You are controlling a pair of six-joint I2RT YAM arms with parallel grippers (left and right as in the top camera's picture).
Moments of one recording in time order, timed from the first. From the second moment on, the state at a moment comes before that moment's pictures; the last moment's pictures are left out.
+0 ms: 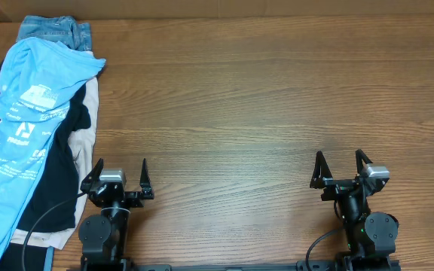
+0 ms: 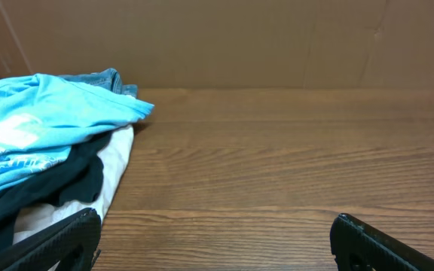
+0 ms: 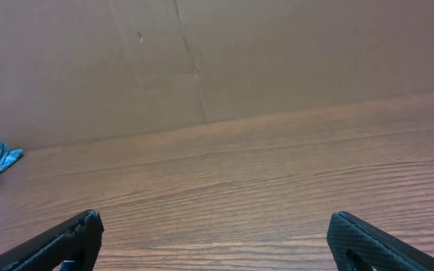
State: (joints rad) left arm 0.01 0.07 0.01 -0.08 0.03 -0.02; right arm 0.05 0.02 0.02 -0.04 -0.04 0.20
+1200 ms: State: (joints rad) left arm 0.01 0.34 0.52 -0.29 0.24 -0.03; right arm 0.05 0.24 0.45 -0.07 -0.24 0.16
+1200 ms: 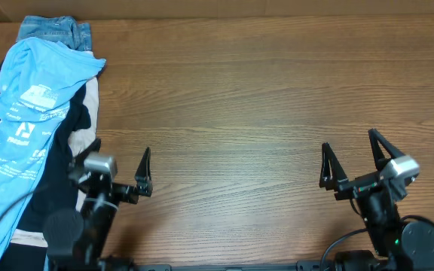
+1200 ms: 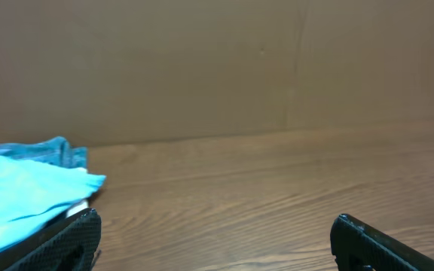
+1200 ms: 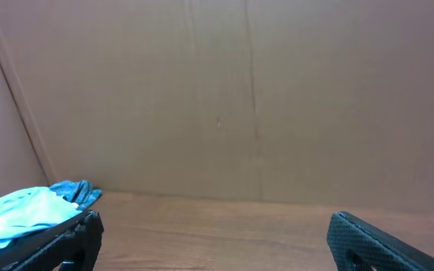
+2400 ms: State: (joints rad) left arm 0.01 1.38 1.09 -0.66 0.39 -0.03; right arm 0.05 1.14 1.03 -0.49 -0.35 0.15
